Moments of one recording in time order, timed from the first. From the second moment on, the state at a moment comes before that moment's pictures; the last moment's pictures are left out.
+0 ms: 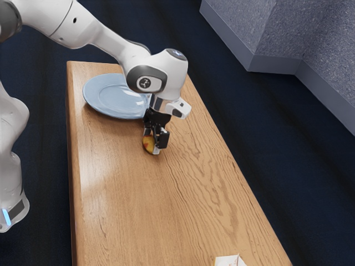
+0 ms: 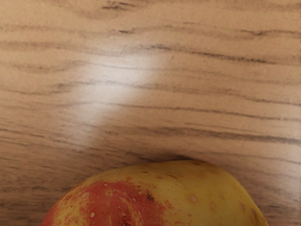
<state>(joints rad) -0.35 -0.23 0.38 -2.35 0.04 2.06 -0.15</state>
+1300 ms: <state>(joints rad) -0.34 -0.20 0.76 -1.78 0.07 1.61 -0.17</state>
